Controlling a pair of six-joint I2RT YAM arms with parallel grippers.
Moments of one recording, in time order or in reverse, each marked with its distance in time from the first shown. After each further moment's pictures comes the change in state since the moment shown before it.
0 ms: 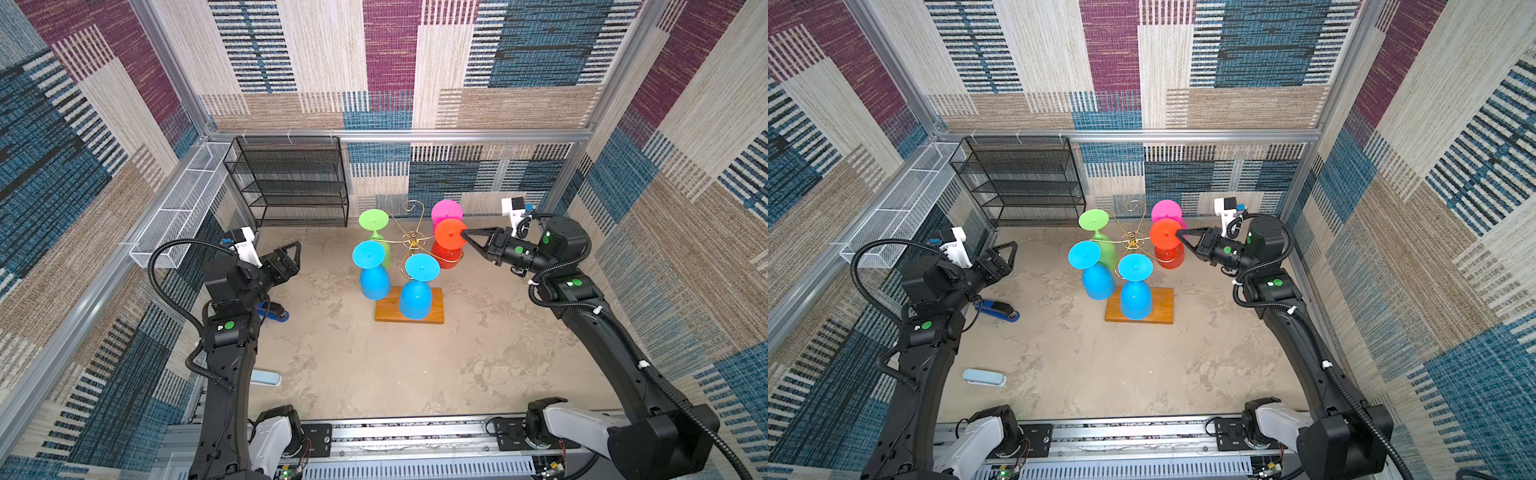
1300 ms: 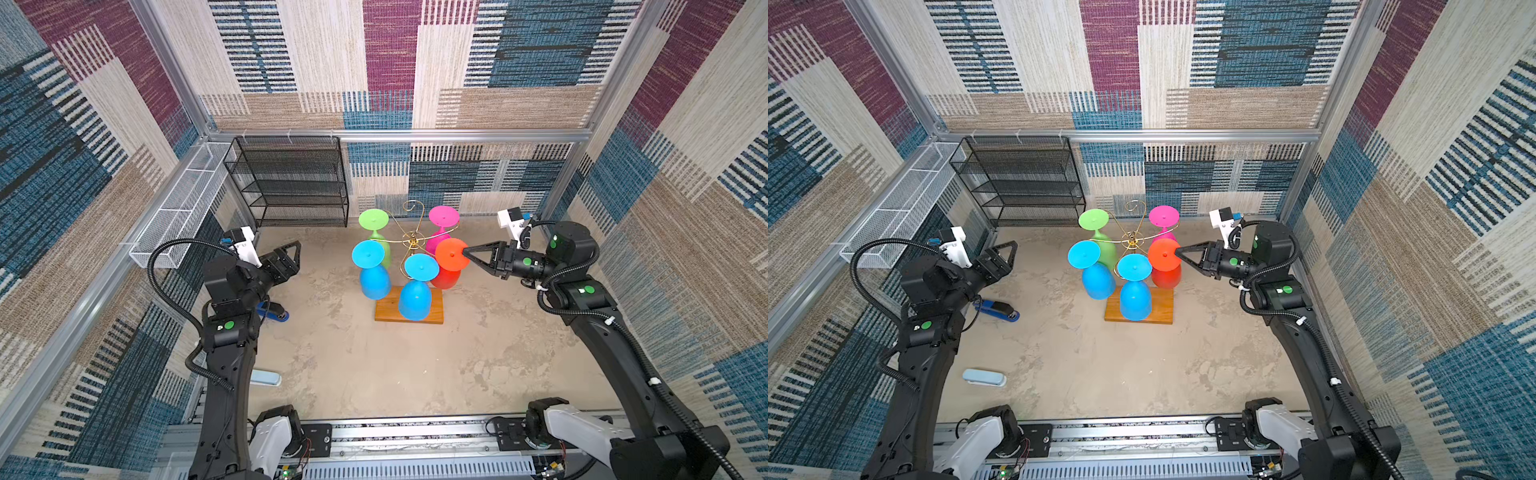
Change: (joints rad) left arm 0.000 0.000 0.003 0.000 0.000 -0.001; right arm -0.022 -0.053 -0.002 -0.159 -0.241 -0.048
